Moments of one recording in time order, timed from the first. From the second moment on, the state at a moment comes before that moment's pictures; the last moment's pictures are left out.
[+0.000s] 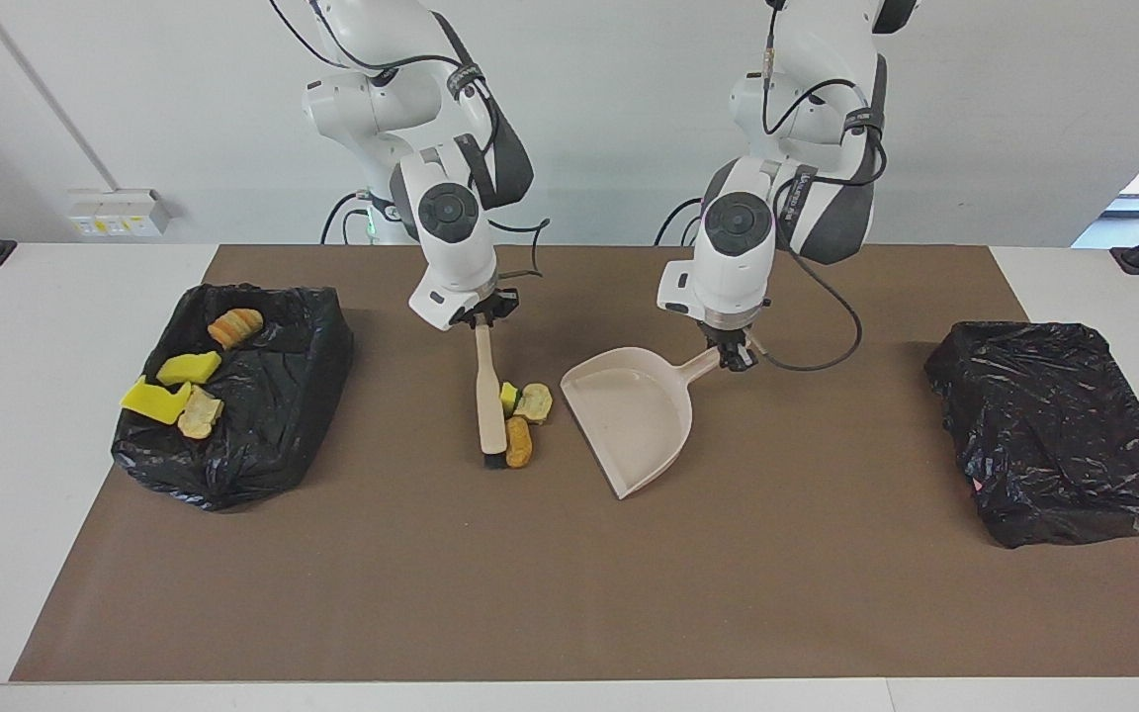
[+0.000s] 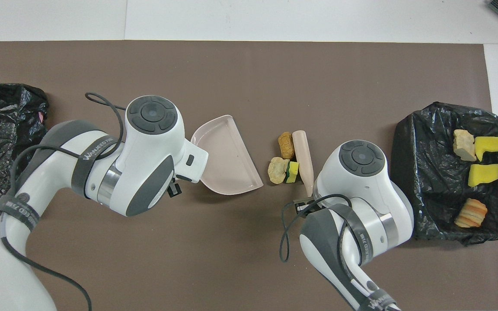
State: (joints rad) left arm -0.42 0.22 -0.11 -1.83 0.14 1.81 0.65; right arm 0.24 0.07 0.18 -2.13 0.10 1.93 0.21
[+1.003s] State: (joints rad) left arm -0.45 0.19 -0.10 -1.97 0.14 2.03 0.77; right arm 0.37 0.05 0.18 -2.10 0.41 1.93 0.17
